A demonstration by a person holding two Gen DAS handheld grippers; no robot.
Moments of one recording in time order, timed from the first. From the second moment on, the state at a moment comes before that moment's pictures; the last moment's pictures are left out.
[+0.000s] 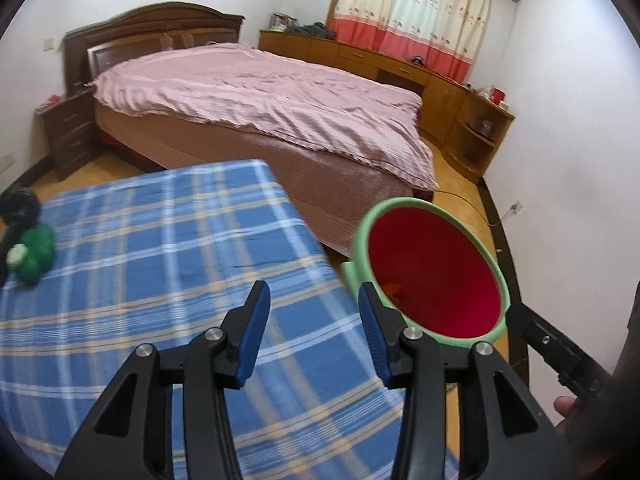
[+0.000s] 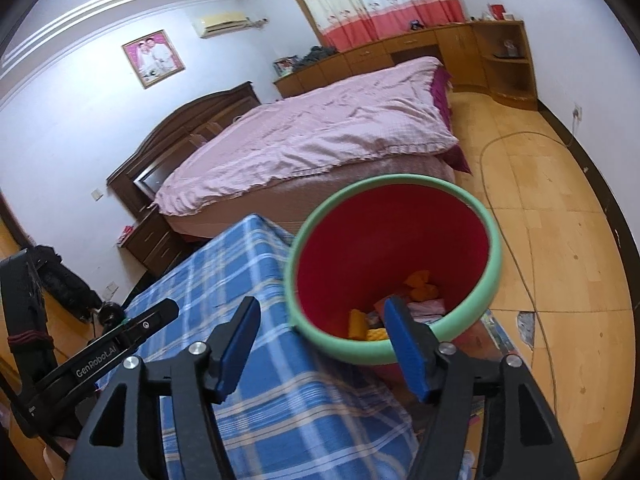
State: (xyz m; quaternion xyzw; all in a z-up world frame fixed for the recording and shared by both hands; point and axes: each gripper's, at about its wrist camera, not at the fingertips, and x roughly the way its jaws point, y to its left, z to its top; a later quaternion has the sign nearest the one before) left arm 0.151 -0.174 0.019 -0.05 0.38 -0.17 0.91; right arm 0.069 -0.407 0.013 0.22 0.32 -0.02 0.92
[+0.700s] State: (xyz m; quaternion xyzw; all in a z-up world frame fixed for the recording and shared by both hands) left arm 0.065 -0.065 0.045 -0.05 0.35 -0.05 0.93; right arm 0.019 -0.290 0.047 0.16 0.29 0.07 0.94
